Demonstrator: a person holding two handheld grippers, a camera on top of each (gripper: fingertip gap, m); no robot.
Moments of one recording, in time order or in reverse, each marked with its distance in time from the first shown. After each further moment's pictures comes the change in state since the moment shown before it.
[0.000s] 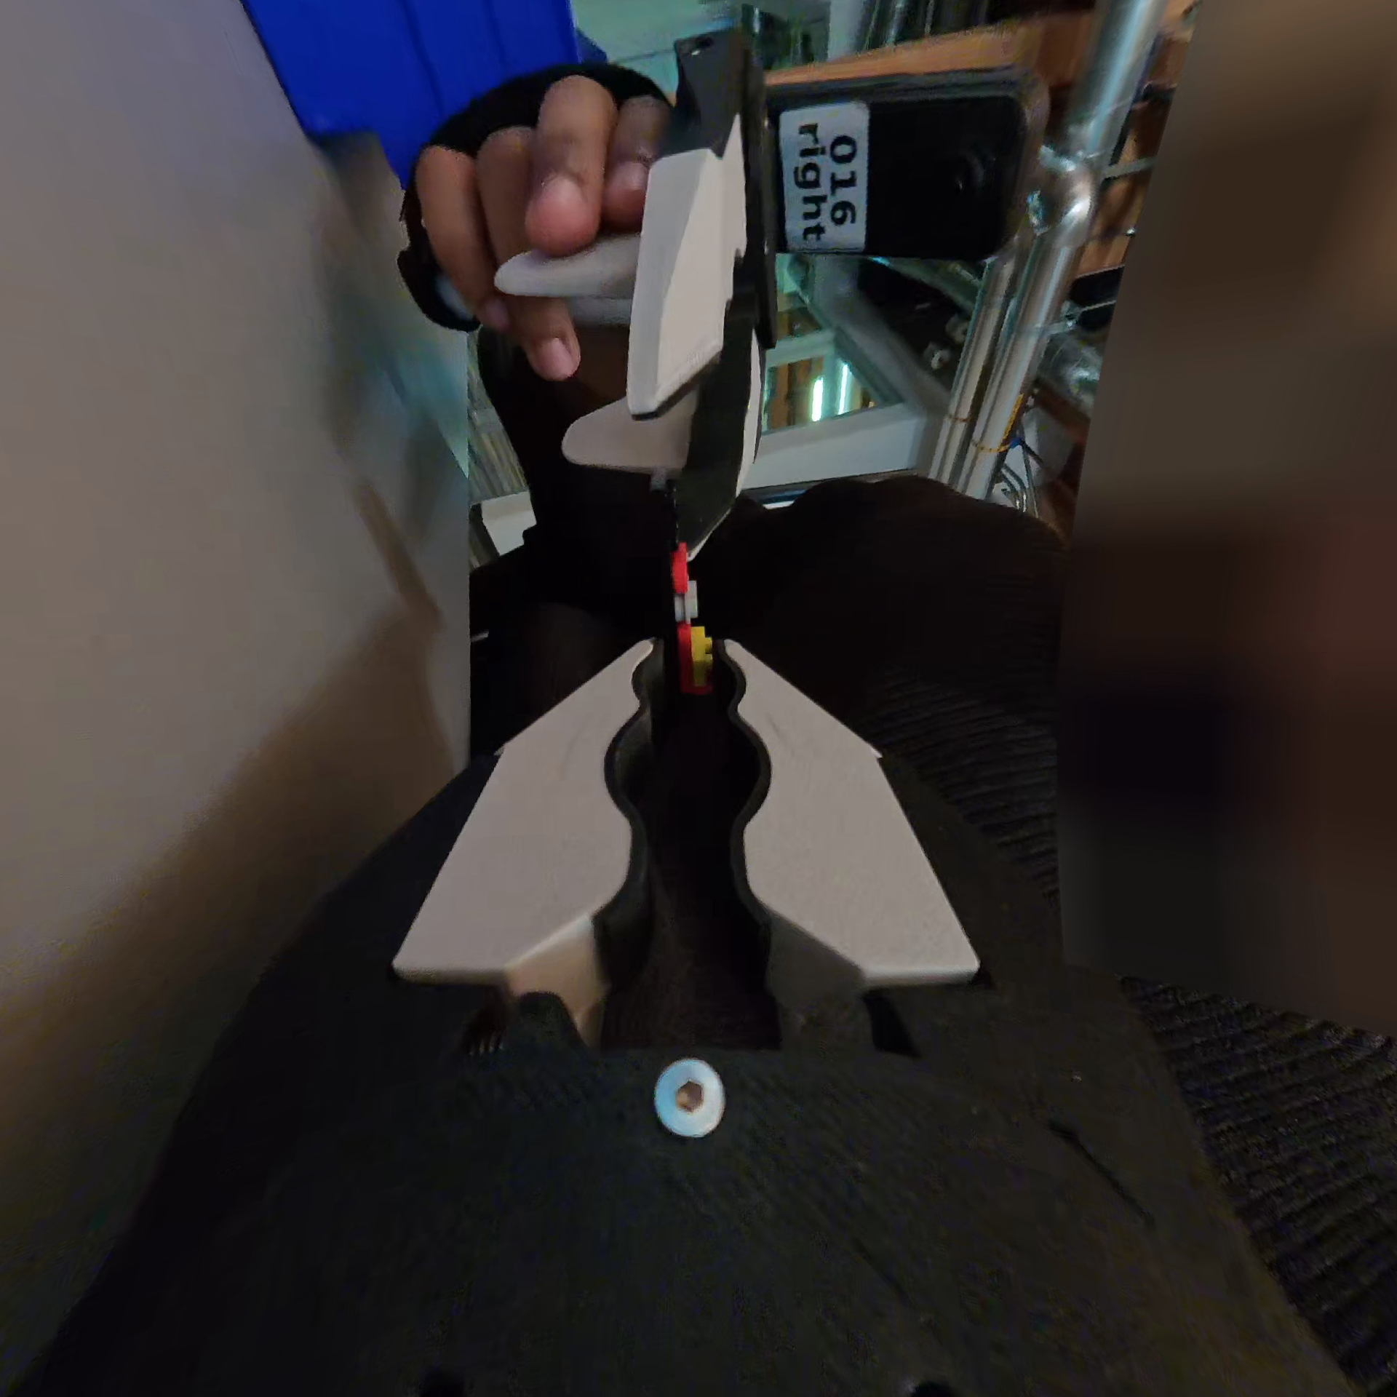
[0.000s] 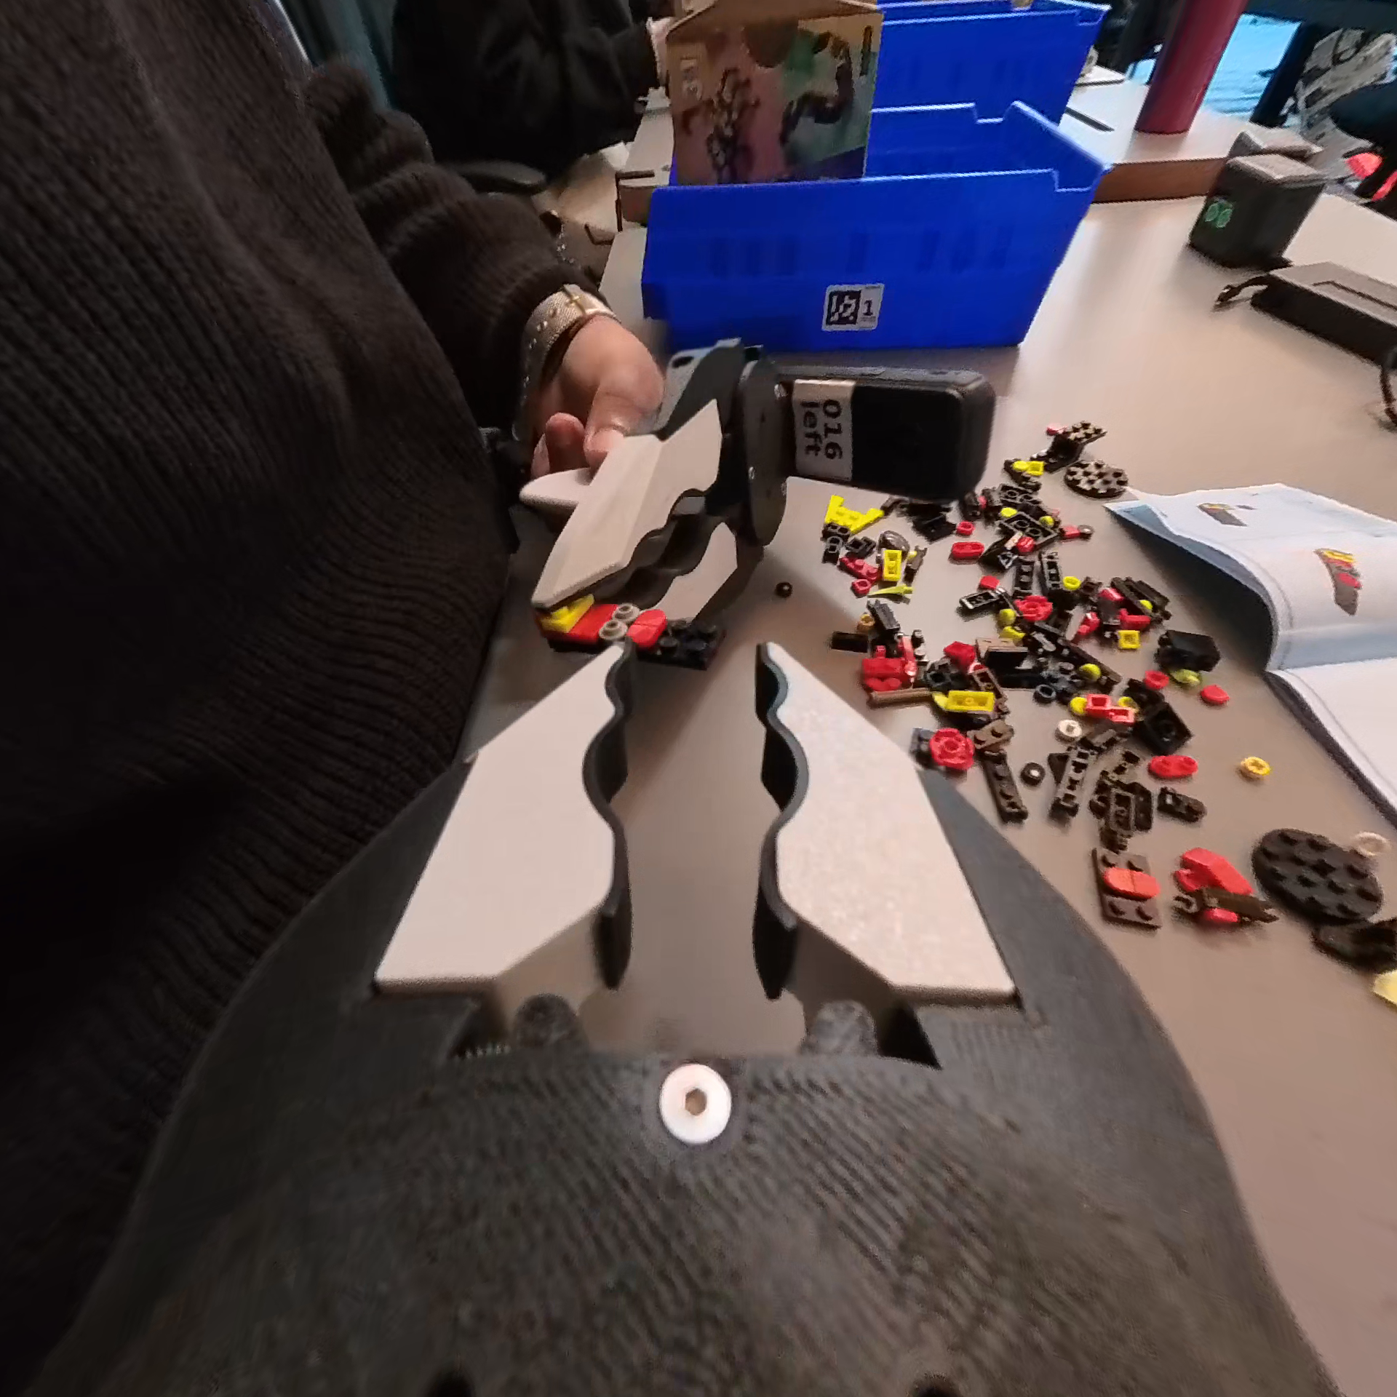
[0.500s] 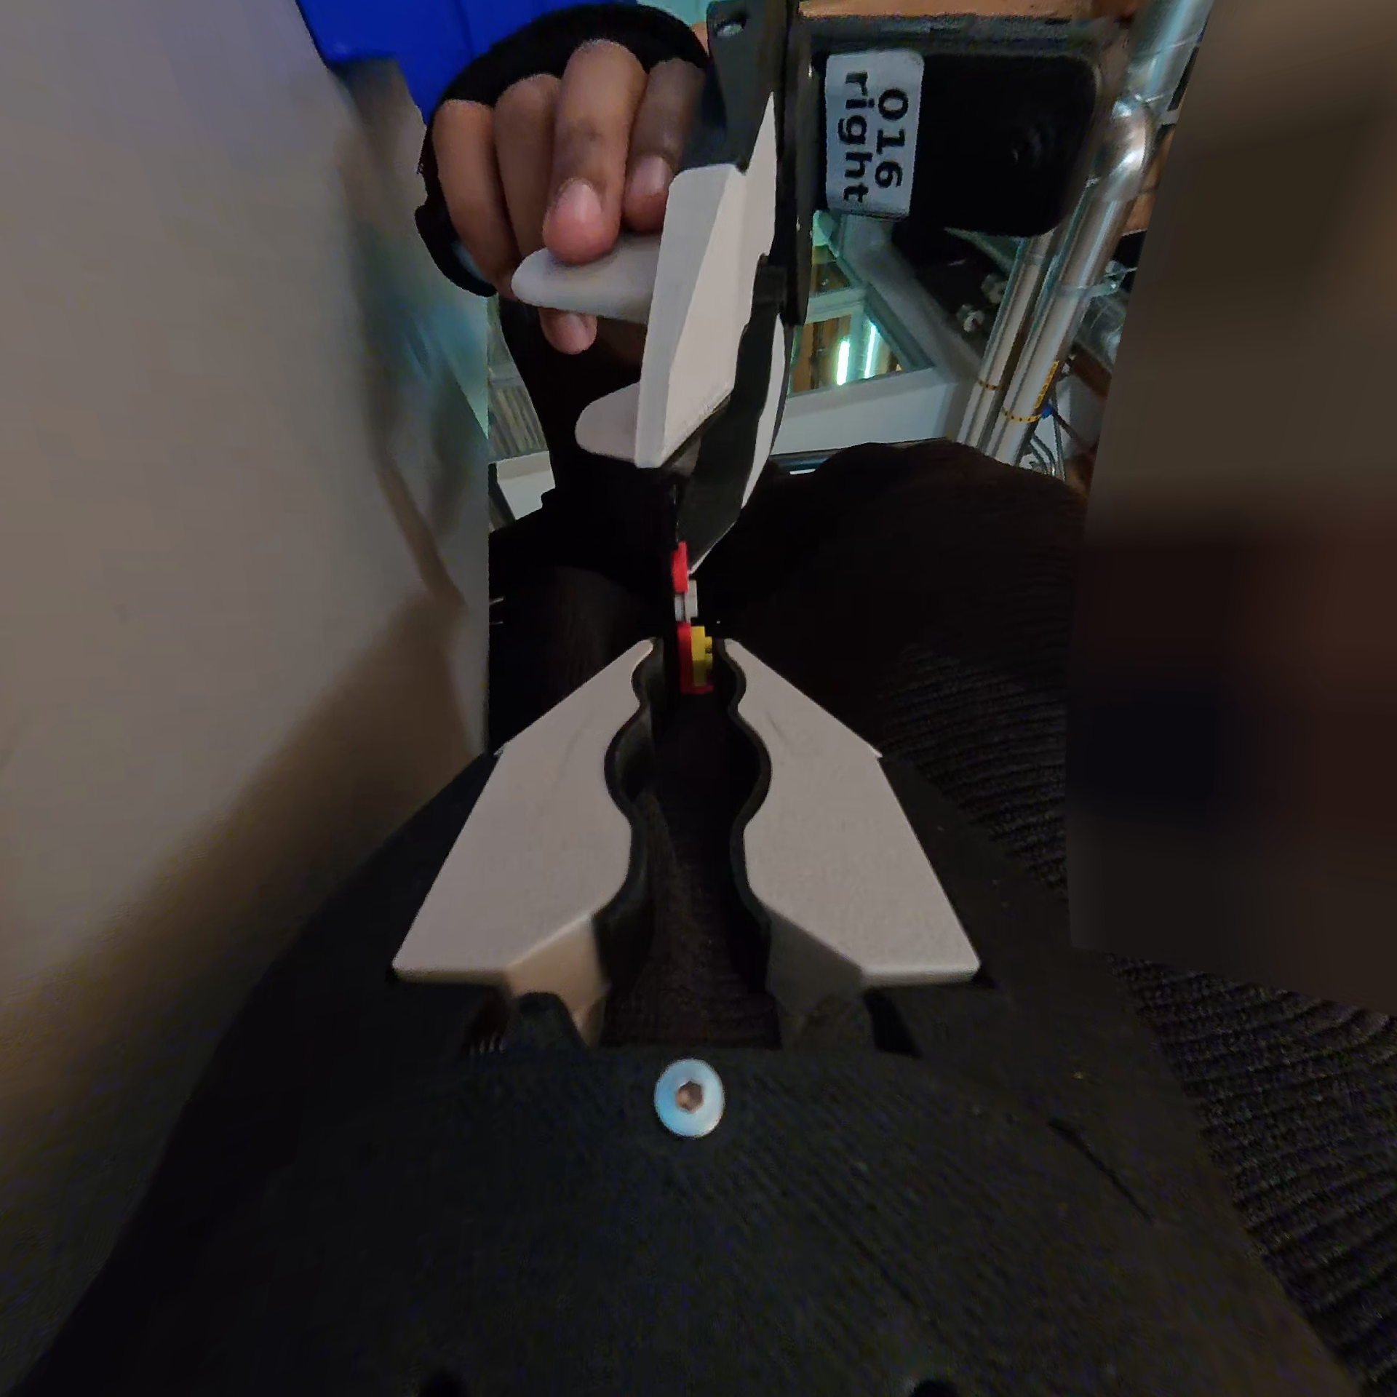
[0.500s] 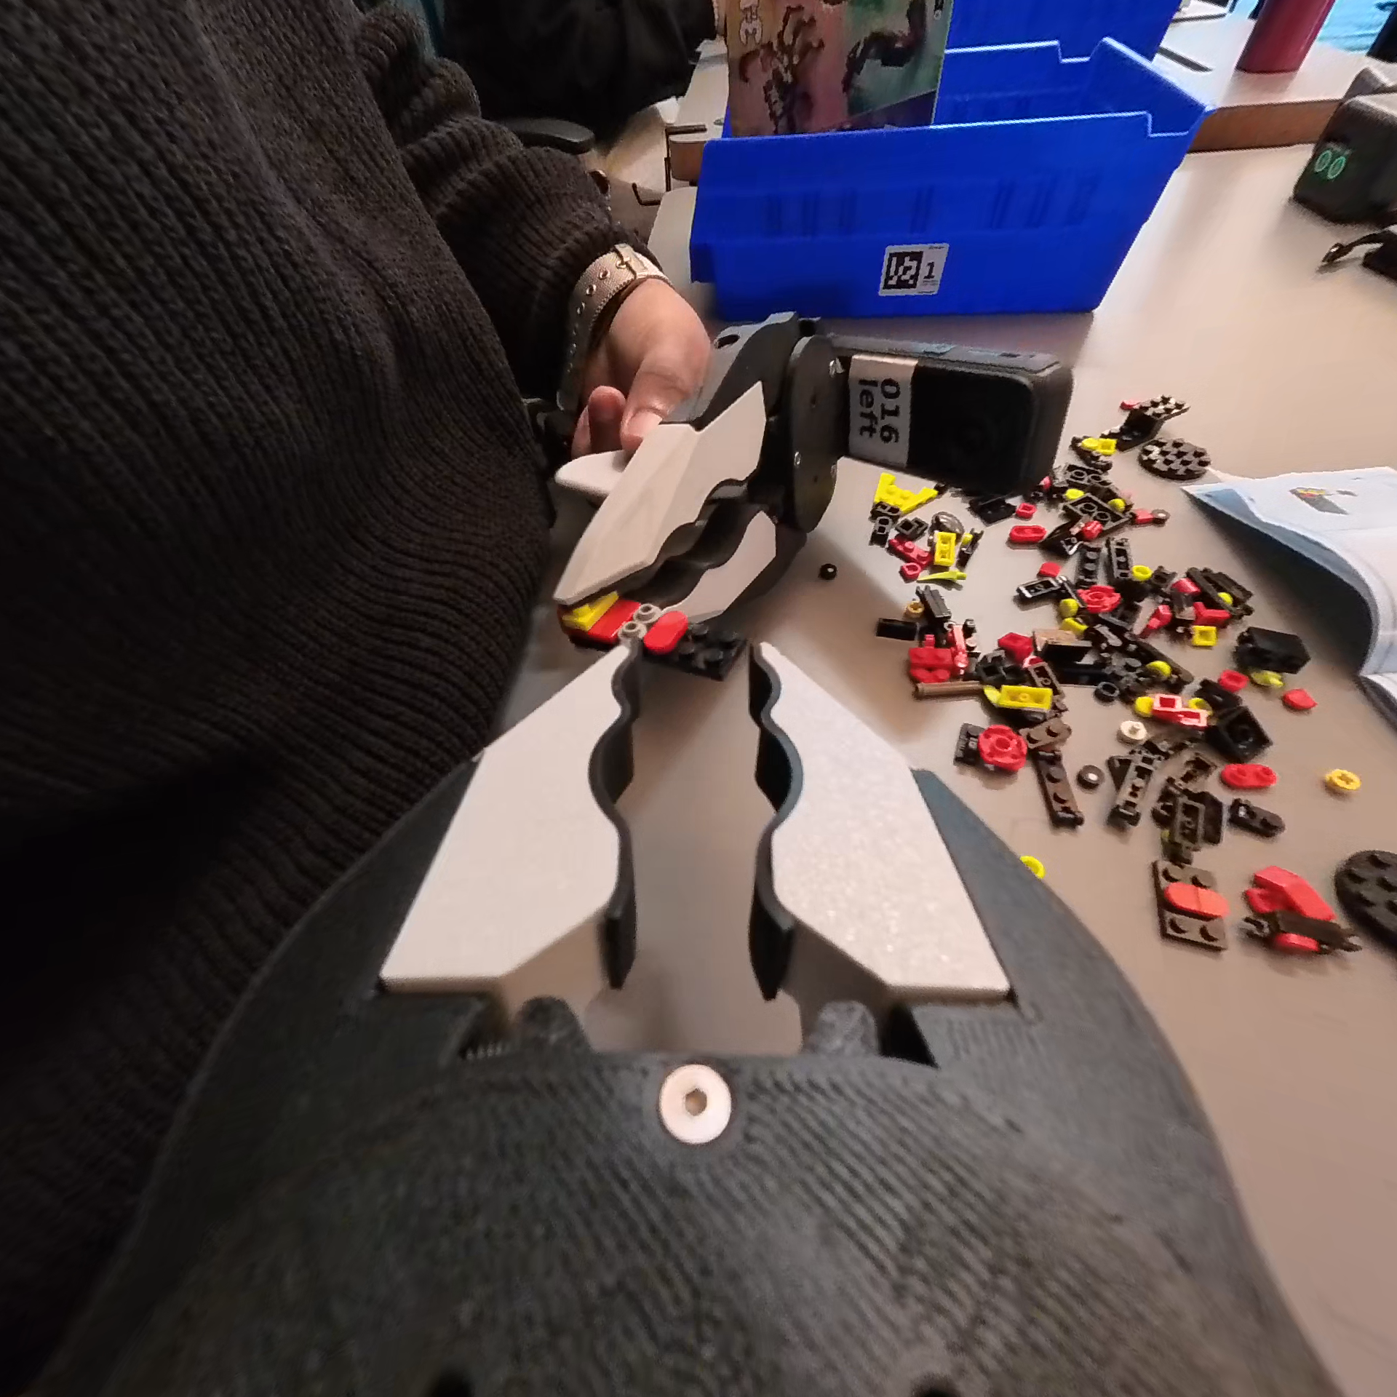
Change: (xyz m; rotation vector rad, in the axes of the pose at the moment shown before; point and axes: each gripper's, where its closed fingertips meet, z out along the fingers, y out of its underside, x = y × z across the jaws) left arm -0.007 0.007 0.001 -0.053 -0.031 -0.016; right arm -0.011 0.008 0.005 -0.039 -0.066 -0.001
